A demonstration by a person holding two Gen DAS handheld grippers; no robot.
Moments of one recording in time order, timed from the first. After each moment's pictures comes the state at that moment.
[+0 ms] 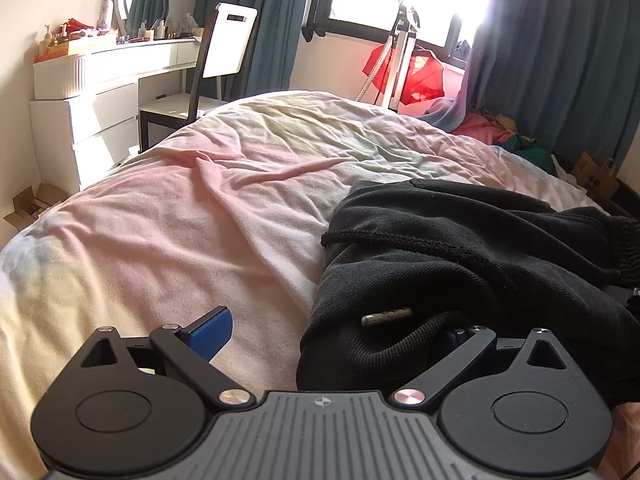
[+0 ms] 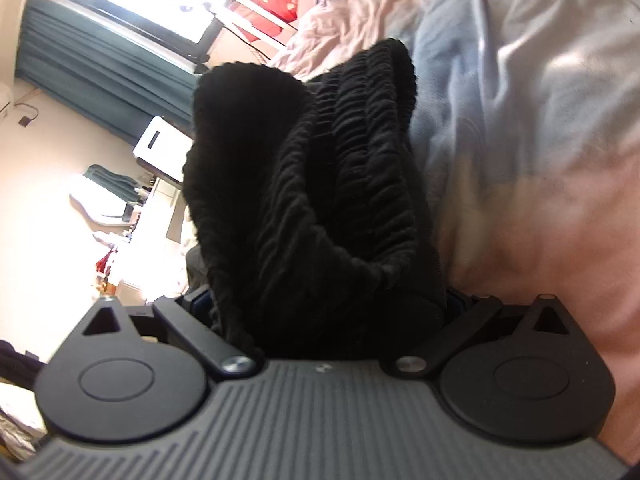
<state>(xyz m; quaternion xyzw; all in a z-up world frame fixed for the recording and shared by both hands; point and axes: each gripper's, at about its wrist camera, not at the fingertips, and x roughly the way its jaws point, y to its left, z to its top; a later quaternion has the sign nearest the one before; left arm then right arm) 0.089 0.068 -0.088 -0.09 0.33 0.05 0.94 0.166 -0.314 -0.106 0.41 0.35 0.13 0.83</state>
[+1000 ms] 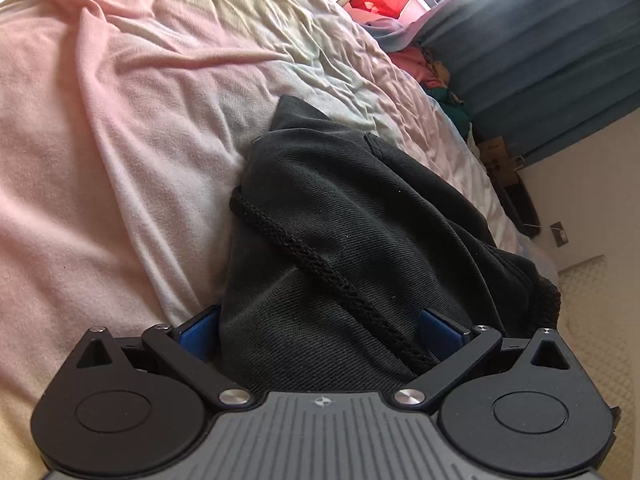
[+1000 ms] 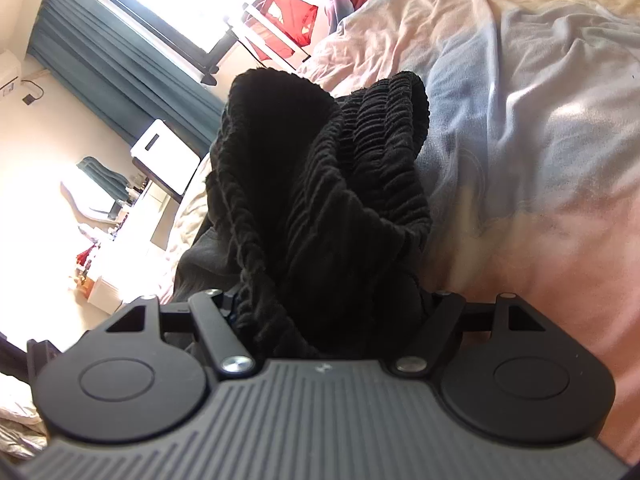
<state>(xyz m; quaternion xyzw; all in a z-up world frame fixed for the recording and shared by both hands) 0.193 0.124 -0.127 -0.33 0.46 -0.15 0.81 0.164 -0.295 -0.103 0.36 0.32 0.10 0.87</state>
